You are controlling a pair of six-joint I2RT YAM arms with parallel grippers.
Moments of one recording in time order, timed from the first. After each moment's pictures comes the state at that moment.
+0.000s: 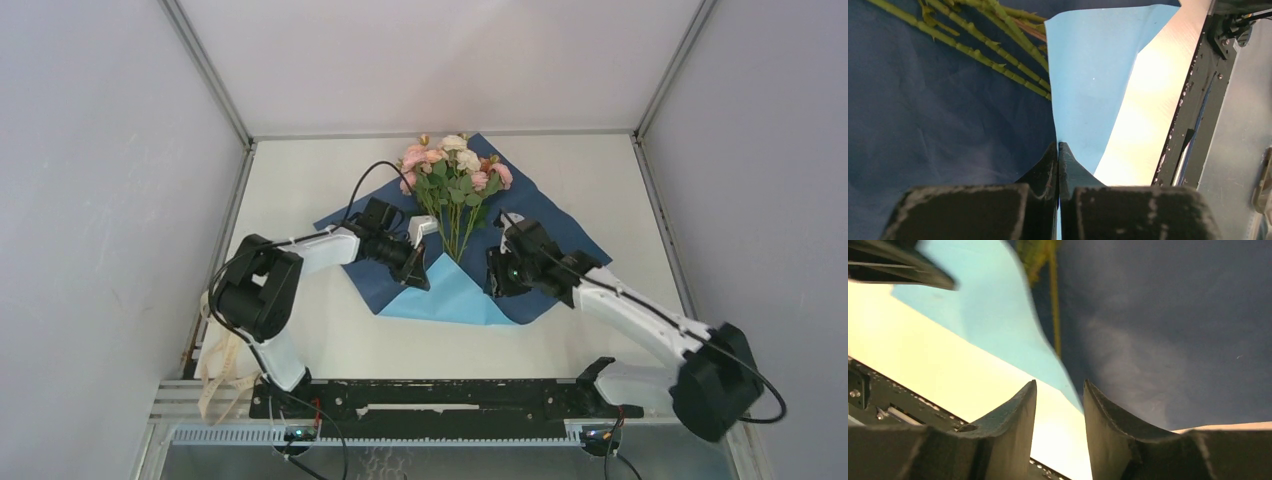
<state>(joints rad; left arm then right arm) -0.51 1.74 1.00 -0.31 0.81 0.17 0.58 1.25 0.79 -0.55 -0.16 0.40</state>
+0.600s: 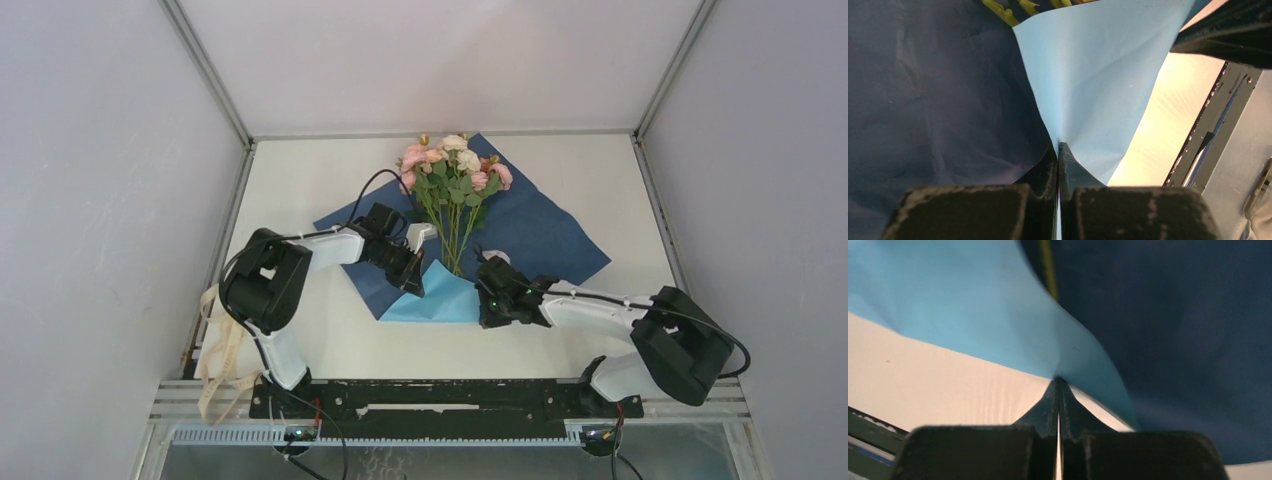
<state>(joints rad) -0.51 1.81 1.00 -0.35 0.71 0.13 0.82 1.38 0.64 -0.31 0.01 0.58</state>
